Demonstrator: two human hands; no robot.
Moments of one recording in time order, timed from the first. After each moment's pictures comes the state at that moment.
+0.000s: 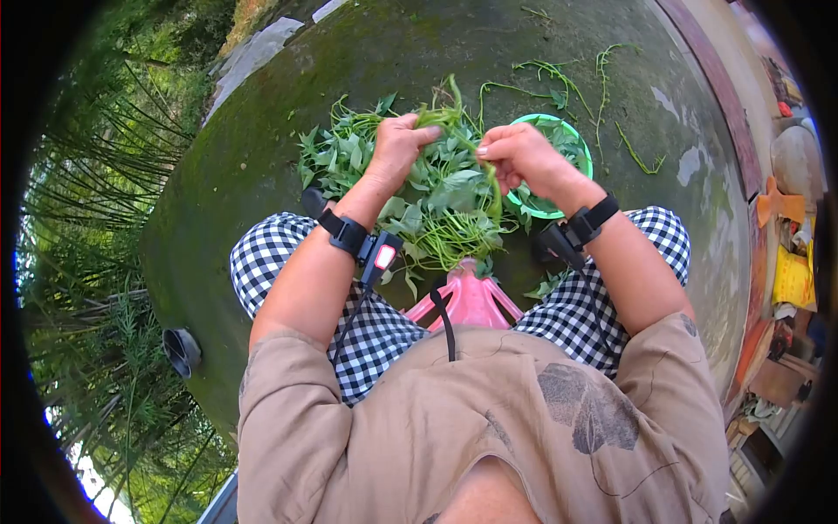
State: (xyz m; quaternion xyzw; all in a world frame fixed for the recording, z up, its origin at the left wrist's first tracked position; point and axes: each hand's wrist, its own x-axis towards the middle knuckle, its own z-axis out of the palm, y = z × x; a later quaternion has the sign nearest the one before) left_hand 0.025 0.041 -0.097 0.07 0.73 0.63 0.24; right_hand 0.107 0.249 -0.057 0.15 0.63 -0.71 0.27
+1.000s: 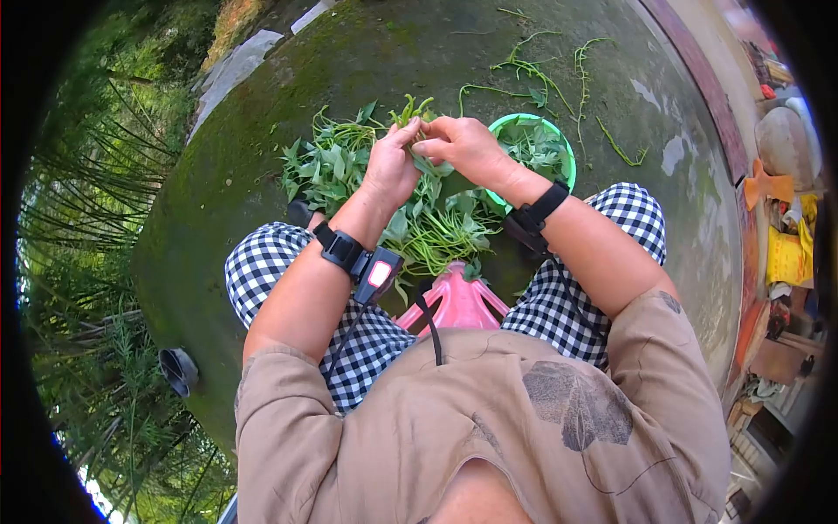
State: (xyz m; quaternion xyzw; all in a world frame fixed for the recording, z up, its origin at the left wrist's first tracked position) left_hand 0.033 0.063 -0.096 -0.11 0.41 0.83 0.36; right_hand 0.080 0.212 -0.059 0.02 0.88 -0.48 0.04
